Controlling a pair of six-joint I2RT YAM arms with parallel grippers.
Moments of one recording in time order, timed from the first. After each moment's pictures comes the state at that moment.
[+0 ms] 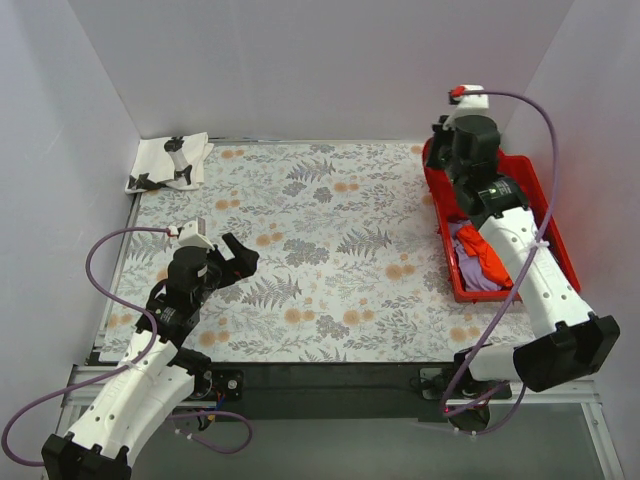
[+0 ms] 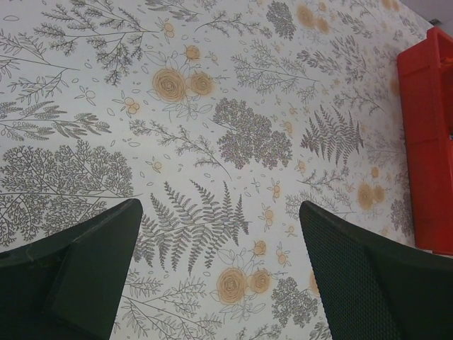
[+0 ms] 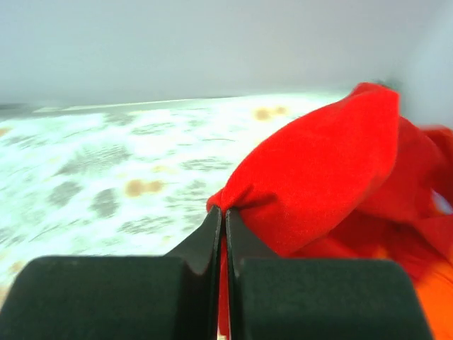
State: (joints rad) left arm -0.36 0.63 0.53 -0.34 -0.09 -0.64; right arm 0.25 1.31 1.40 -0.35 0.24 0.16
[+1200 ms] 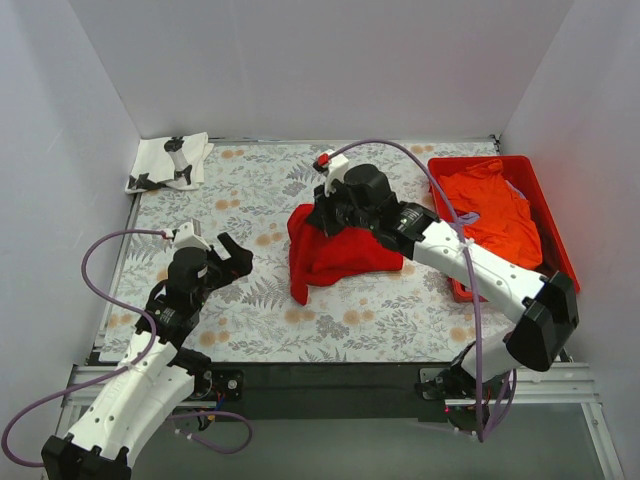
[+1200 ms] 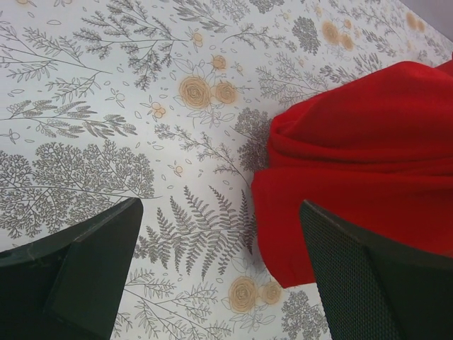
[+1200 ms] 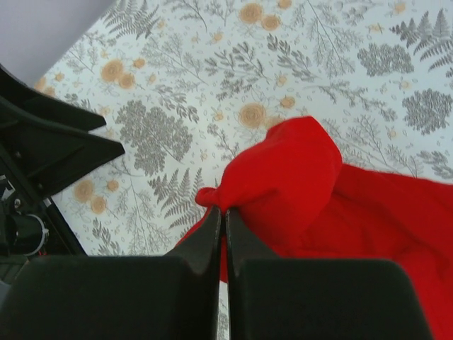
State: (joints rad) left arm -0.36 0.62 0.53 -0.37 -0.17 -0.66; right arm 0.86 1.45 1.30 -0.29 -0.12 0.23
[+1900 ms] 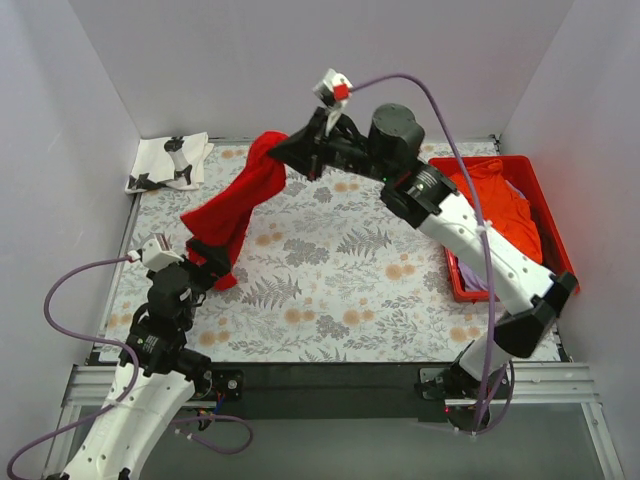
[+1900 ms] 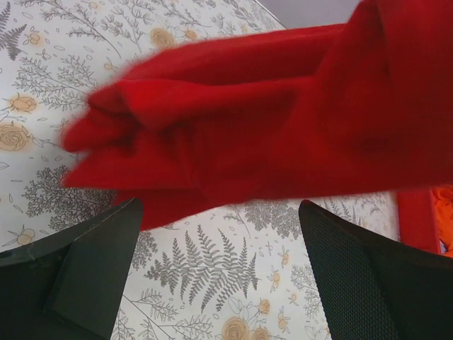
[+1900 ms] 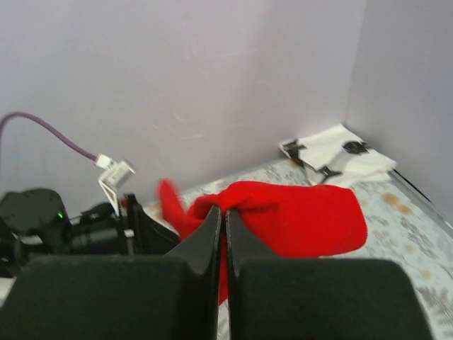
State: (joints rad) left arm -0.36 0.38 0.53 -0.46 -0.41 -0.74; right arm 0.84 1.64 1.90 -0.11 -0.47 0.22
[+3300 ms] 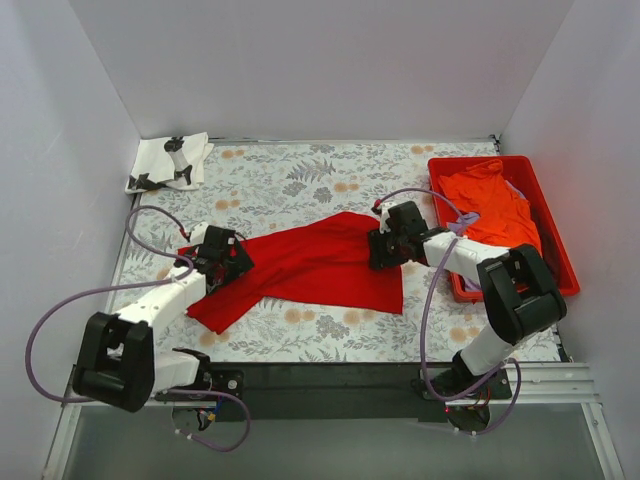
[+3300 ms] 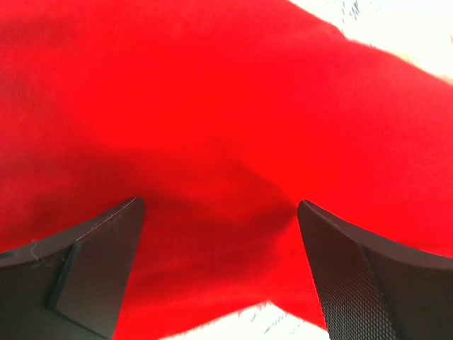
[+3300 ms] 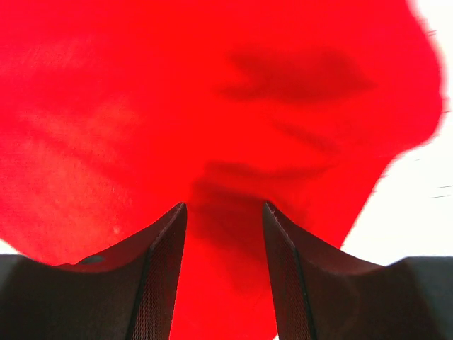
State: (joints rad) left arm -0.29 1.21 0.61 -0.39 -0.30 -0.82; right arm 0.47 1.61 0.84 -0.20 -0.18 0.15
